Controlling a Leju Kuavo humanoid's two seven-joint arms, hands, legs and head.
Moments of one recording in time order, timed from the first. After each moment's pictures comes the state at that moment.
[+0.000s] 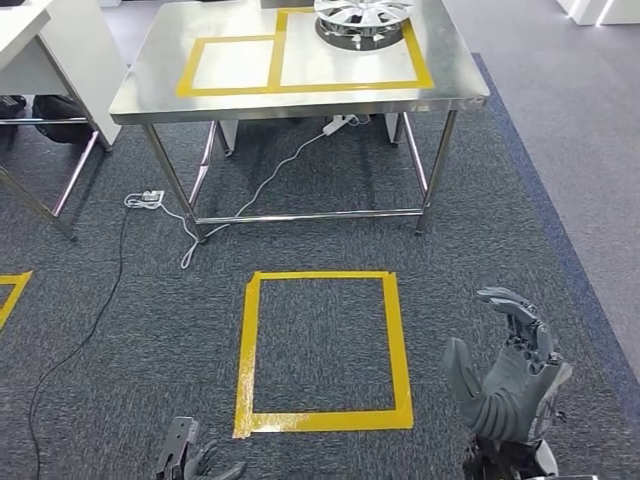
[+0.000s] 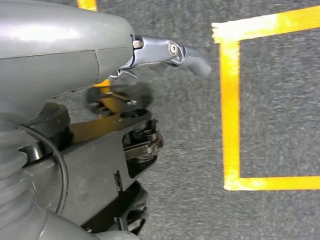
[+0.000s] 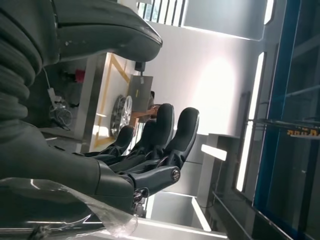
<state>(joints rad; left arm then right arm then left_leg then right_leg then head) -0.07 -0.06 -0.59 -0.15 0.47 0.12 -0.24 0.24 0.03 0.29 -1.97 0.27 -0.28 -0.59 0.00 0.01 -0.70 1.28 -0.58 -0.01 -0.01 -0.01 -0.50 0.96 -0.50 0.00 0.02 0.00</state>
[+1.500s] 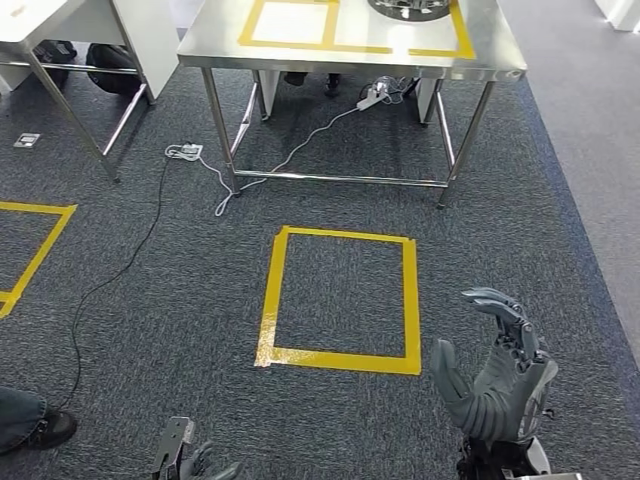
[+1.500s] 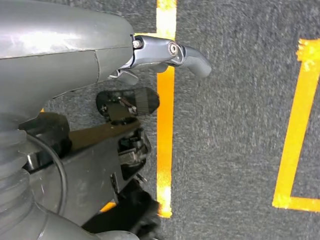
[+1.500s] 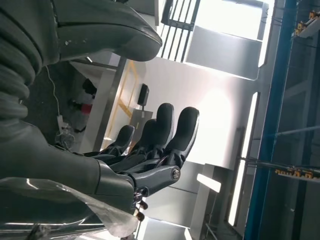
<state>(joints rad) -0.06 -0.05 -0.59 -0.15 0.48 0.13 -0.23 0.23 0.03 0.30 -1.97 0.30 -0.30 -0.58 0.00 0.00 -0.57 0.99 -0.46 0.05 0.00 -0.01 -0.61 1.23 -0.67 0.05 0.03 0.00</state>
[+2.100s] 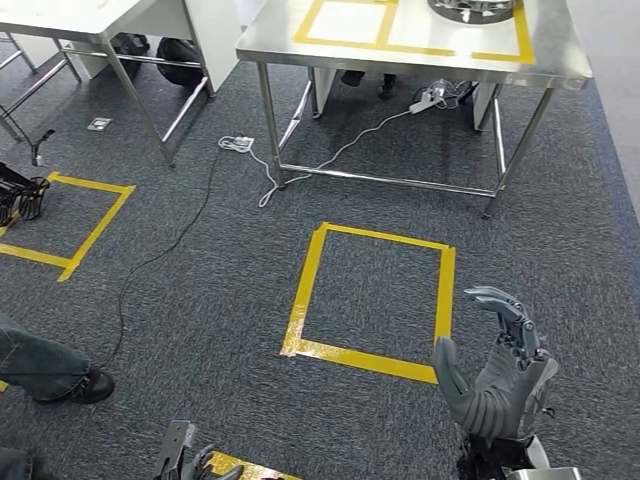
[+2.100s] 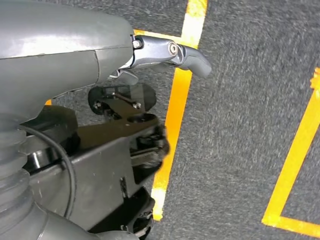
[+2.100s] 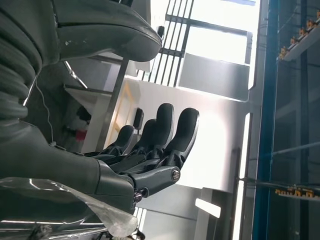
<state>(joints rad) -0.06 -0.05 -0.59 -0.15 0.48 0.13 -0.23 0.24 0.04 0.31 -1.96 0.31 -0.30 -0.57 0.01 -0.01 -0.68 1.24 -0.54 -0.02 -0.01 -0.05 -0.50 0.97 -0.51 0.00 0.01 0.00</state>
